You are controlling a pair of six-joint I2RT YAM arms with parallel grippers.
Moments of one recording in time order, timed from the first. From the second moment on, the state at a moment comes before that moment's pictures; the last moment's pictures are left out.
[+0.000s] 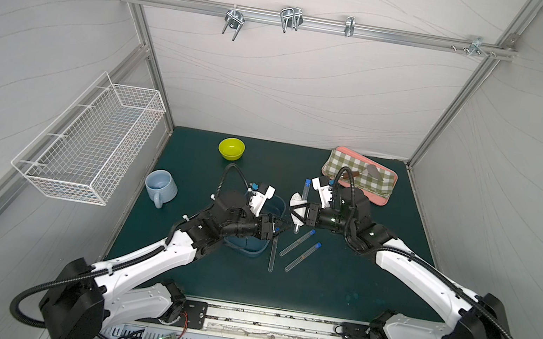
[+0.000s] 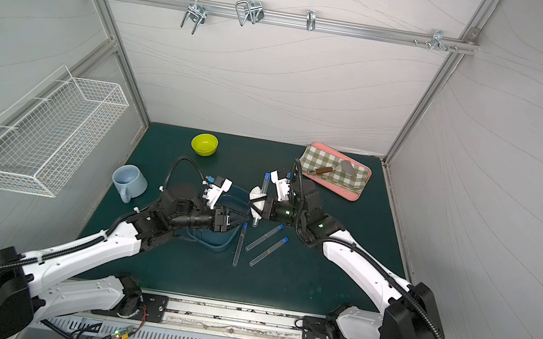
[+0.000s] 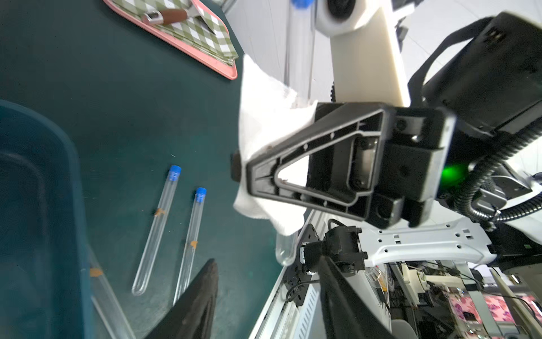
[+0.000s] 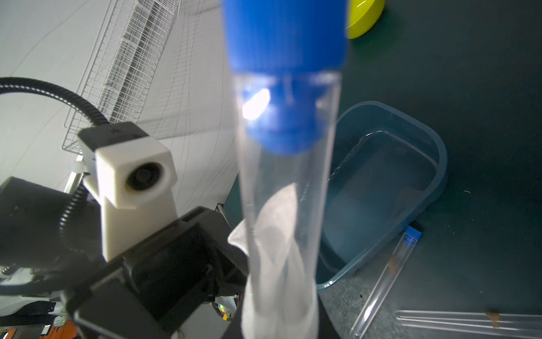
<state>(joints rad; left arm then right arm) -0.63 1.03 0.65 0.04 0.50 -0.72 0.69 1.26 0.87 -0.05 -0.56 0.68</state>
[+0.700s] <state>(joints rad) -0.53 1.25 0.88 -0.02 0.78 -0.62 0.82 1.26 0.86 -0.08 -0.67 0.65</state>
